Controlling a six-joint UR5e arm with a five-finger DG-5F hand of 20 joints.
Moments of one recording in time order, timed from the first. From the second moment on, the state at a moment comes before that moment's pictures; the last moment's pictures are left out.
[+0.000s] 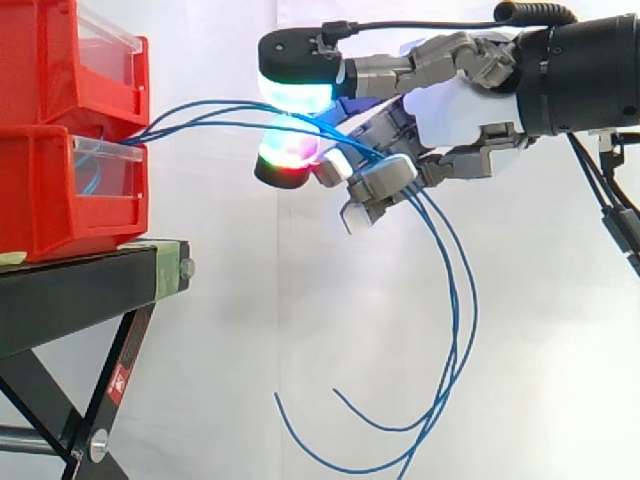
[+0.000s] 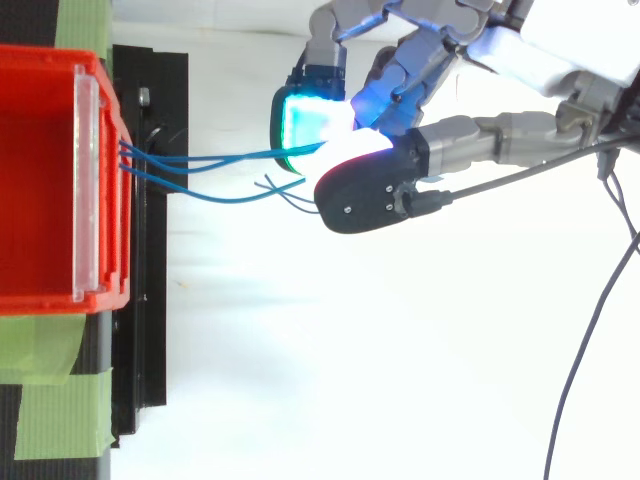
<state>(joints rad) 0.15 -1.86 -1.67 -2.80 -1.09 -0.40</state>
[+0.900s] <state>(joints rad) 0.15 -1.86 -1.67 -2.80 -1.09 -0.41</state>
